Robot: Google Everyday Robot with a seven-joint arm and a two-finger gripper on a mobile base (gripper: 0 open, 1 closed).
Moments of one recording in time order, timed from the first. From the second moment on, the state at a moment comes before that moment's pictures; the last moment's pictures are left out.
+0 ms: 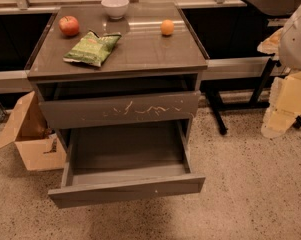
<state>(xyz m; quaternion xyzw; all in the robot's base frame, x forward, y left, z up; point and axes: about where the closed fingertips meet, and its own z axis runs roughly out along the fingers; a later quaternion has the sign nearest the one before) 0.438 -0.217 0.977 -0.60 0.78 -0.04 0.16</state>
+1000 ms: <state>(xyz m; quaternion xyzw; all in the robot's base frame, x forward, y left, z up) 0.438 -0.216 0.977 -0.60 0.78 -0.04 0.16</state>
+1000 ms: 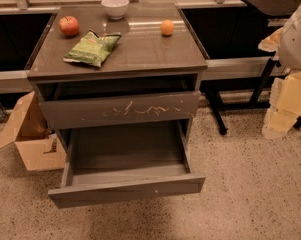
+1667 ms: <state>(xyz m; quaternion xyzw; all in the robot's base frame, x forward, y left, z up) 0.477 -0.195 0.973 -0.58 0.78 -0.02 0.22</state>
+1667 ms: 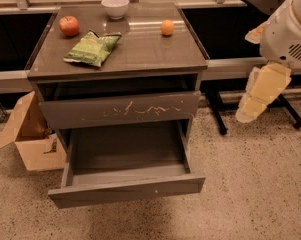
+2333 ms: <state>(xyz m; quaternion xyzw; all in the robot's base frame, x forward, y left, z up) 0.521 -0.163 0.958 -0.58 0.76 0.04 0.29</state>
